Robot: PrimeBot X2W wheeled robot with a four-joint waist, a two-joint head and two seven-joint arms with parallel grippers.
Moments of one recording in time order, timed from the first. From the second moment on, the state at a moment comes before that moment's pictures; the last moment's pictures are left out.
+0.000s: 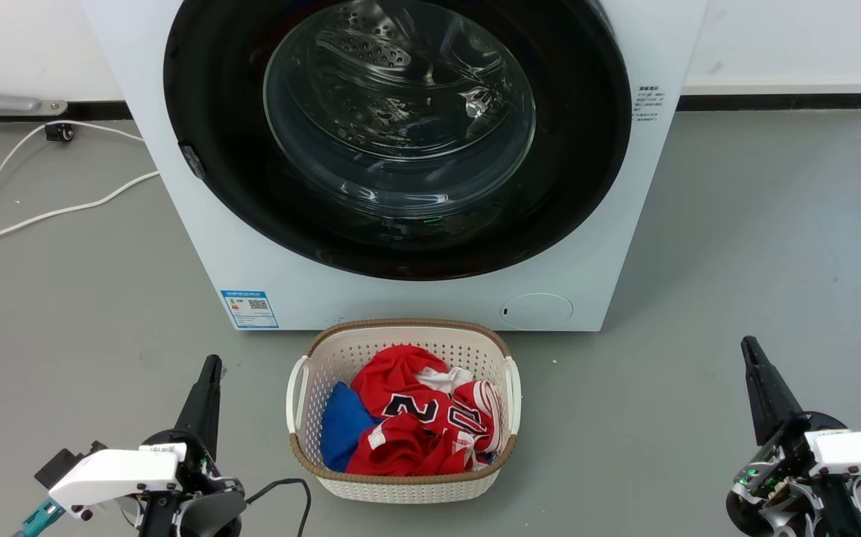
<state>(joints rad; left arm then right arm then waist) -0.10 0.06 0.10 0.25 -1.62 -0.13 0.10 -0.10 -0.06 -0.10 0.24 1.62 0.13 0.11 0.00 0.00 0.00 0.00</state>
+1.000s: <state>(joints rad) -0.10 0.05 0.10 0.26 -1.62 -0.13 0.11 -0.09 -0.06 -0.11 0.26 1.62 0.13 0.11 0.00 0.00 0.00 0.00</state>
